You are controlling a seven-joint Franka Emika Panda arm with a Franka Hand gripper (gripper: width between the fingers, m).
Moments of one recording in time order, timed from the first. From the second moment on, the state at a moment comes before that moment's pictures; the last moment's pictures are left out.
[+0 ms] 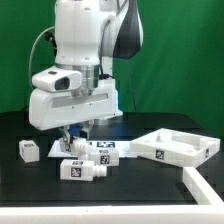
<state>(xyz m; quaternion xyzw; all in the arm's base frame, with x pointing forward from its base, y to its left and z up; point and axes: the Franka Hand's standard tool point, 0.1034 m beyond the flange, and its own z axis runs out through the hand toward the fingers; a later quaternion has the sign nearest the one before) 0.416 -0.066 0.048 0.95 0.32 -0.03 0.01</state>
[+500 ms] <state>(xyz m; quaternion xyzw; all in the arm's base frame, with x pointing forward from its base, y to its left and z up) 0.416 -0.066 0.048 0.95 0.32 -0.03 0.01</state>
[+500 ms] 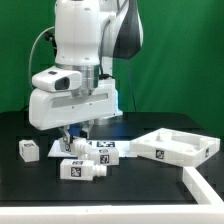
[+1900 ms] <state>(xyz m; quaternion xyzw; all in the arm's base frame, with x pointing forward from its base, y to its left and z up) 0.427 -0.189 0.034 0.90 0.43 -0.05 0.01</state>
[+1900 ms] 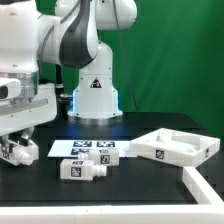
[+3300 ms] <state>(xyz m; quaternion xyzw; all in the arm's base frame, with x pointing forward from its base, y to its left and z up) 0.430 -0.169 0.027 0.88 0.47 -0.05 0.00</state>
